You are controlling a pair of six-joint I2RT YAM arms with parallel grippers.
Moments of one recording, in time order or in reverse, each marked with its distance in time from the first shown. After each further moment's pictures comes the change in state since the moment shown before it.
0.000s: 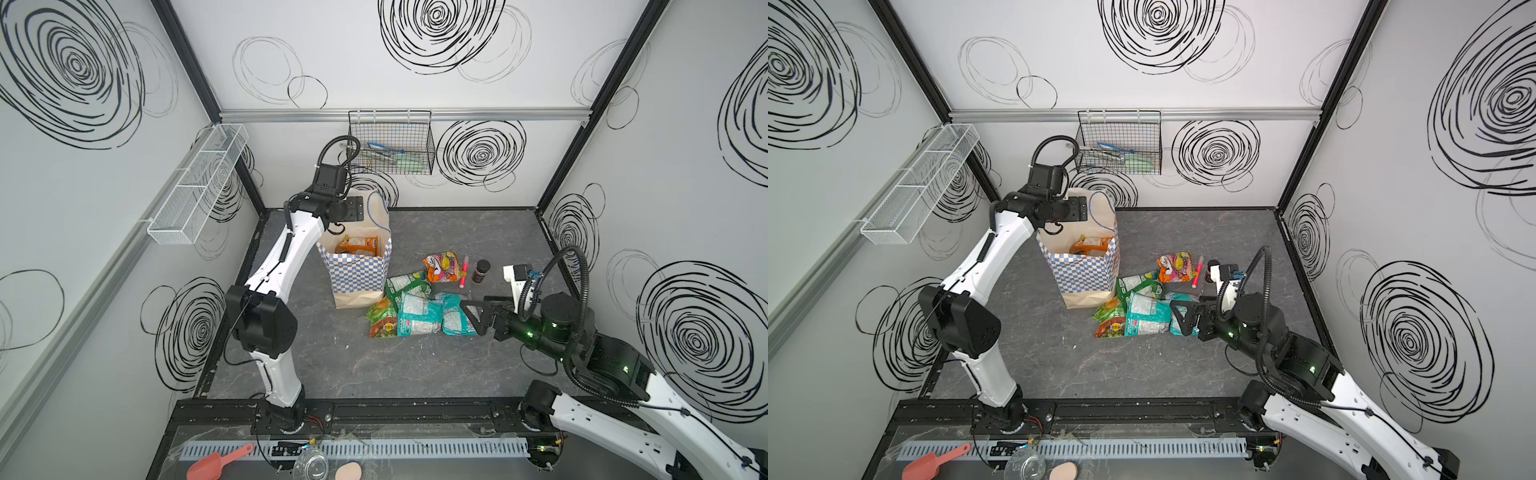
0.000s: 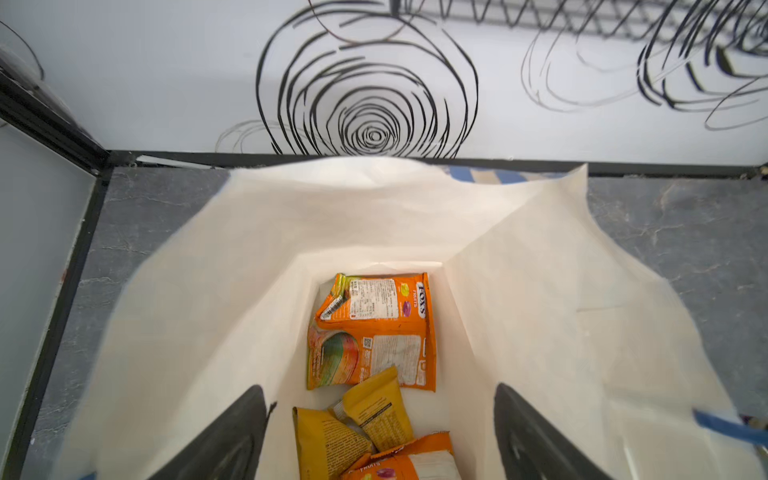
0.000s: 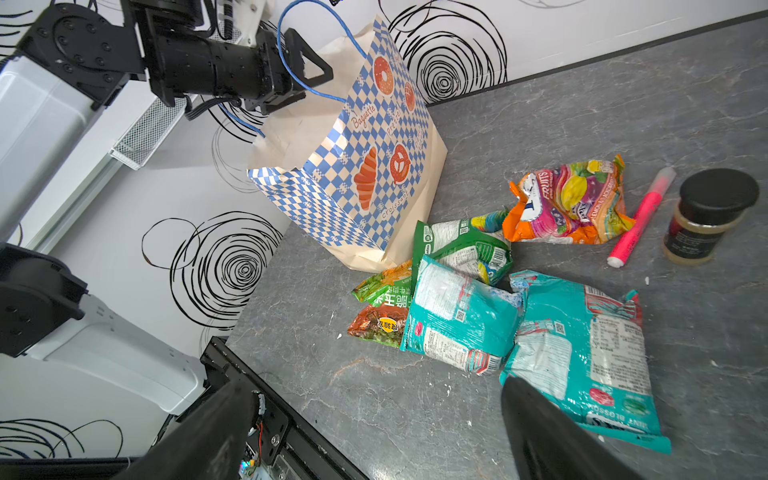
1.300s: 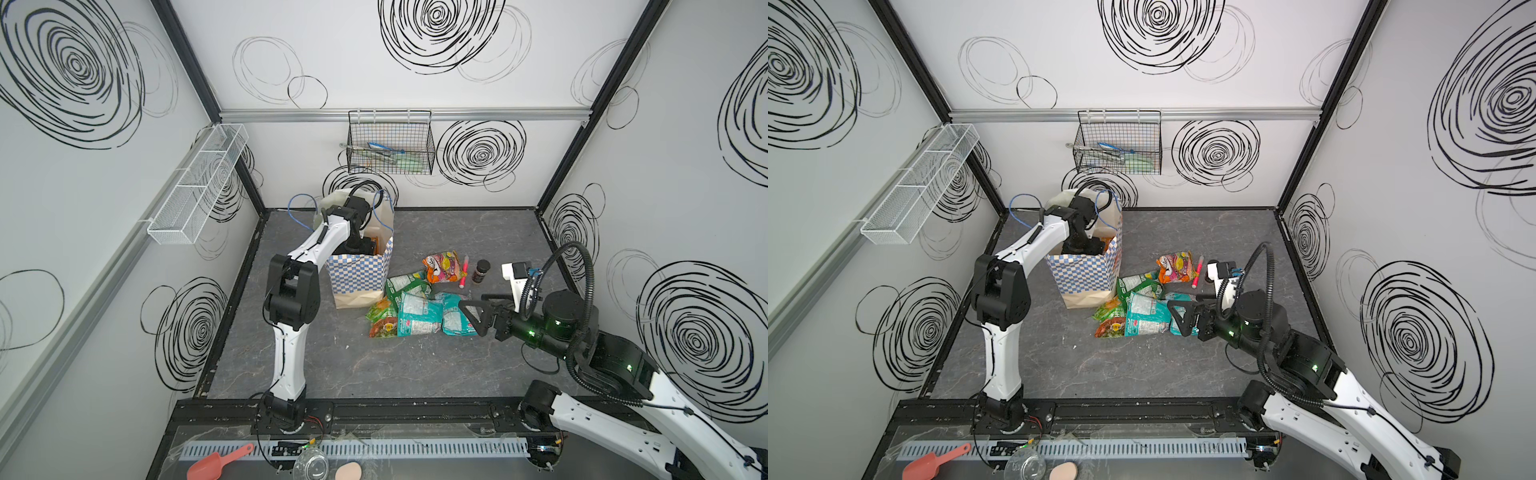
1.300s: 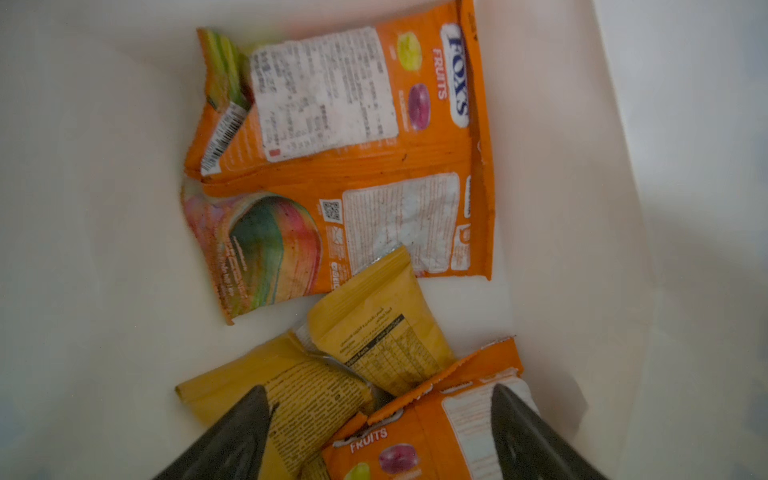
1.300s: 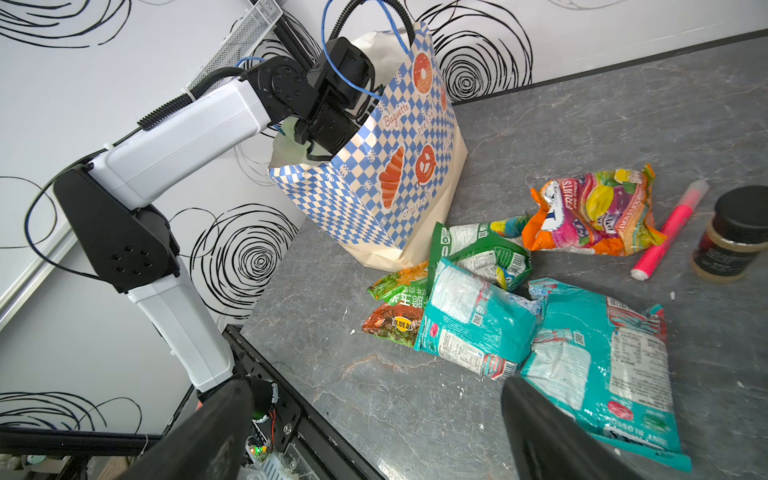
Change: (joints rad) left arm -0.043 0.275 -0.049 -0.206 0.052 0.114; right arm 0.000 0.029 0.052 0.000 -0.056 -0.034
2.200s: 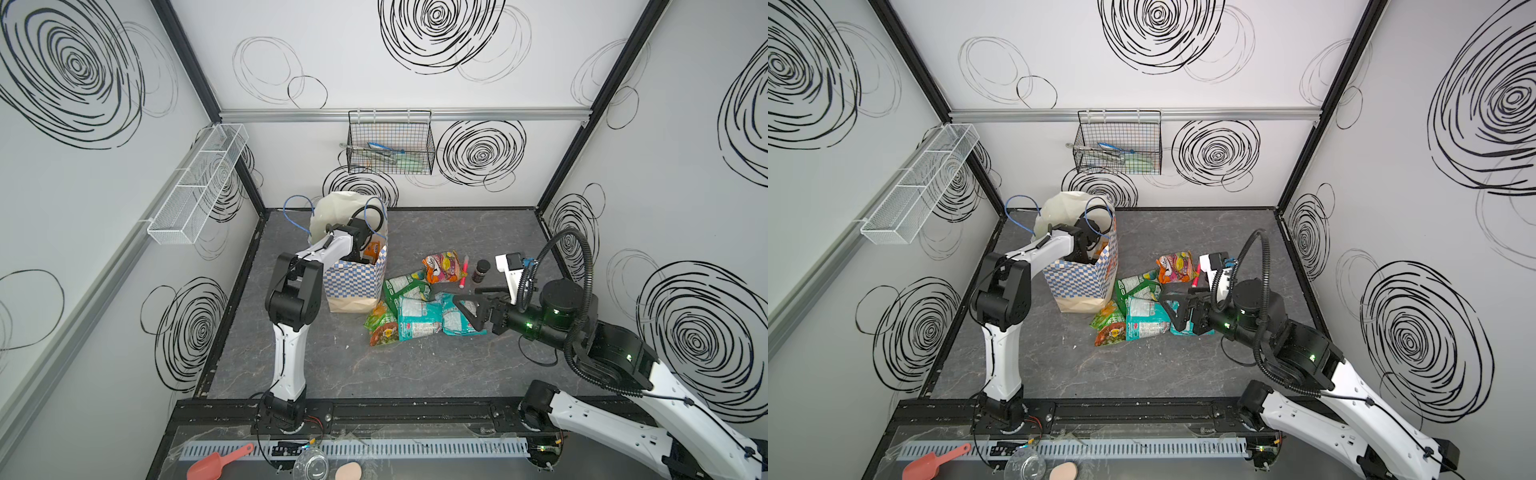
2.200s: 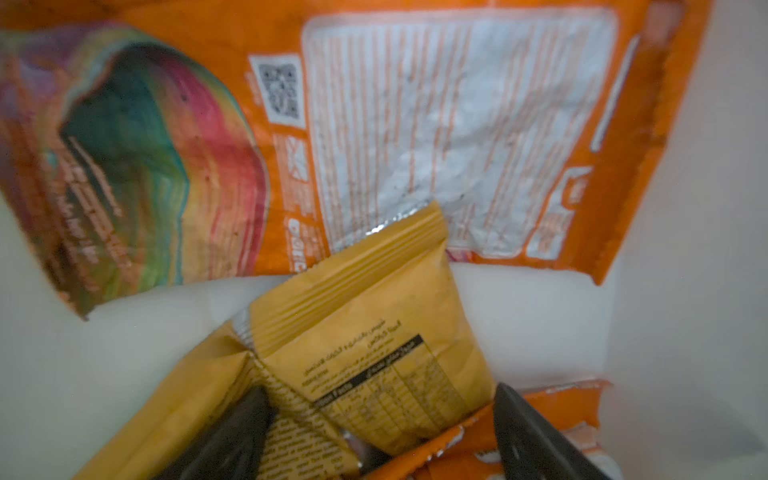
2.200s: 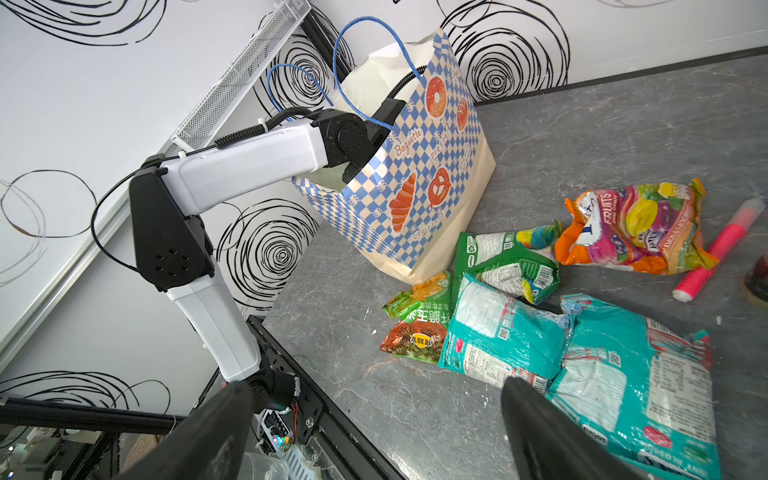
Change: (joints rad) left arm -0.009 -0.004 -0.238 0.089 -0.017 -0.006; right arm 0.001 0.069 0.084 0.000 -0.053 -0.014
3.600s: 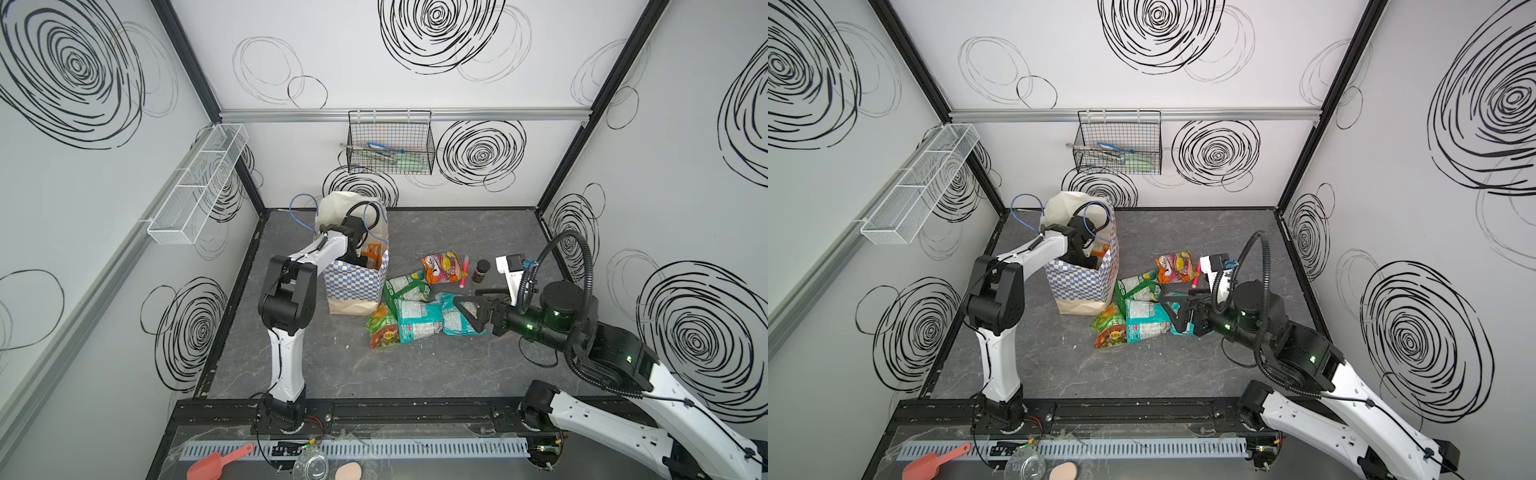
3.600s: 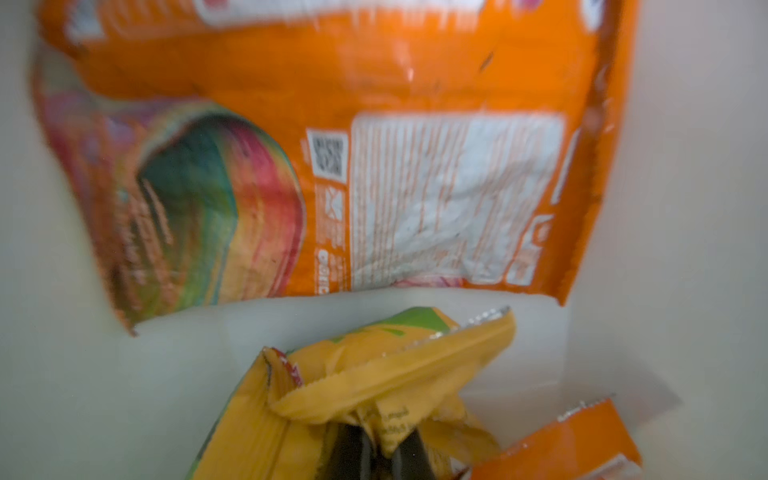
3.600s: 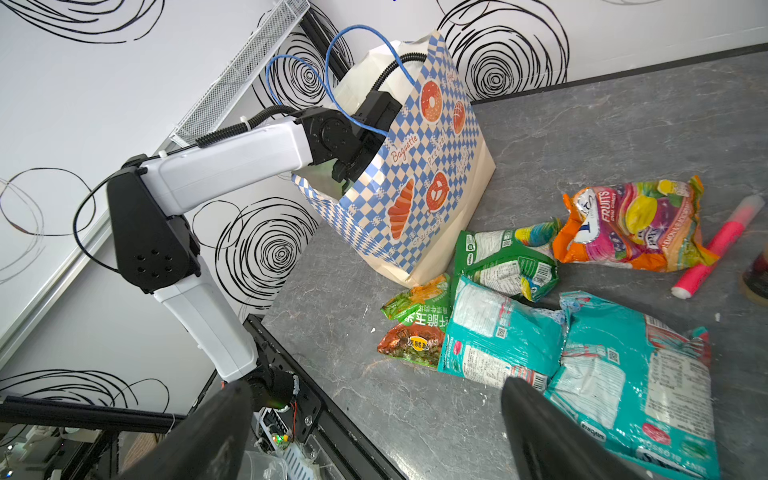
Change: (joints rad) left arm 0.021 -0.076 -0.048 0.068 0.076 -0.010; right arm 0.002 -0.003 -0.011 0.001 0.001 0.001
